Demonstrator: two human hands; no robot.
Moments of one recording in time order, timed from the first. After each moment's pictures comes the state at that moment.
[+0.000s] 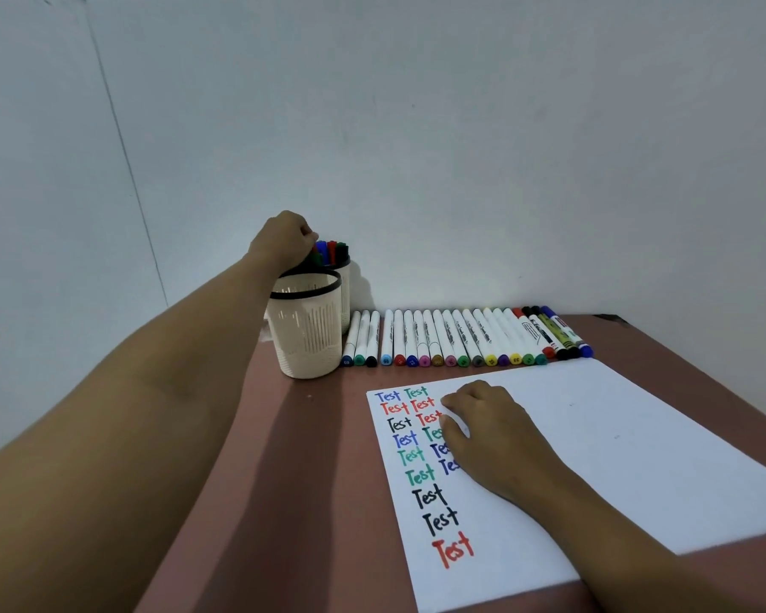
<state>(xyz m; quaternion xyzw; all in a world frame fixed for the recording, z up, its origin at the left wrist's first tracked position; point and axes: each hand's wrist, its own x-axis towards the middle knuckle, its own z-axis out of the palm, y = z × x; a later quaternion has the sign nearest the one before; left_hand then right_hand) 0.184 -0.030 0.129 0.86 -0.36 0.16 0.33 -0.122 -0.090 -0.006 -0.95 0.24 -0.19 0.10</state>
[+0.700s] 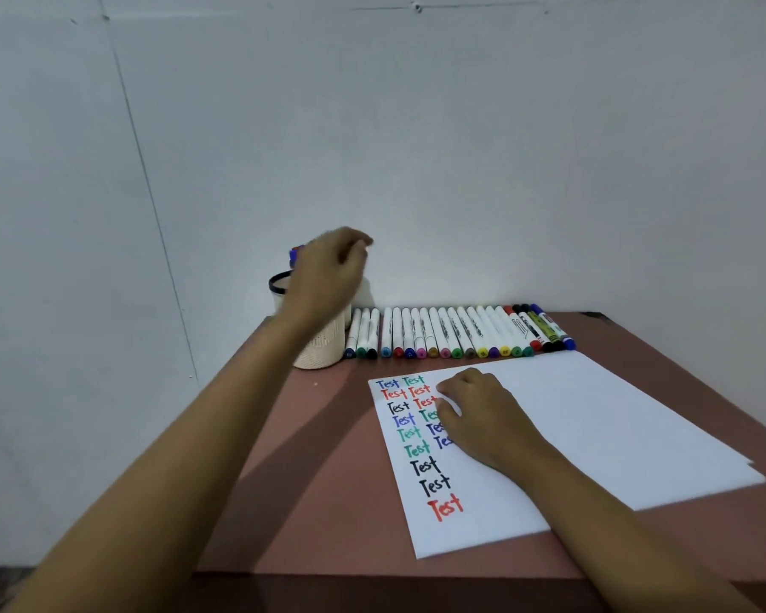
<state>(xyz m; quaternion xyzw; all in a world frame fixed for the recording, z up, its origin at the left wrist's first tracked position) 0.036 0.019 0.110 0.71 -0.45 0.19 0.51 -0.122 -0.090 -0.006 -0.94 0.25 -0.19 0.11</state>
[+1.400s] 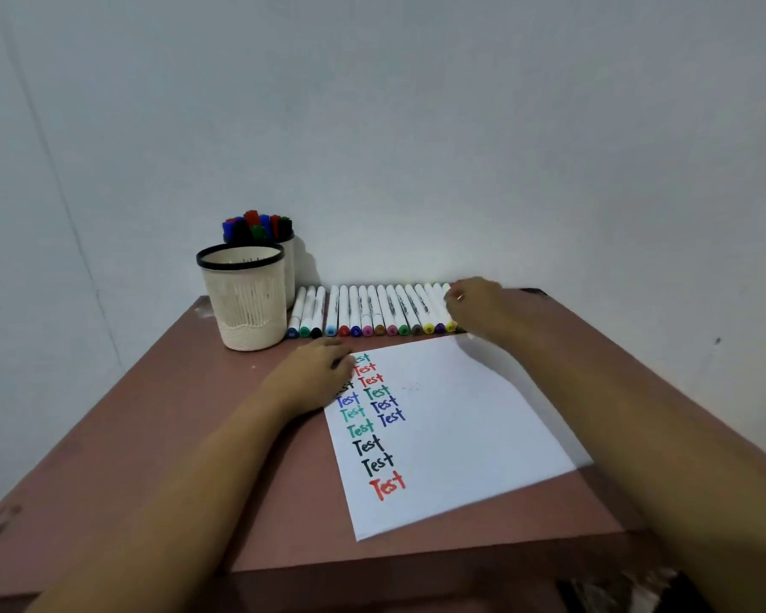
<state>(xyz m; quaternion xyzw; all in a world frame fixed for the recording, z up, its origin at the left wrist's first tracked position) 0.022 -0.001 0.003 0.83 -0.53 0.00 0.19 -0.116 -0.181 0.058 -0.89 0.38 -0.19 0.16</state>
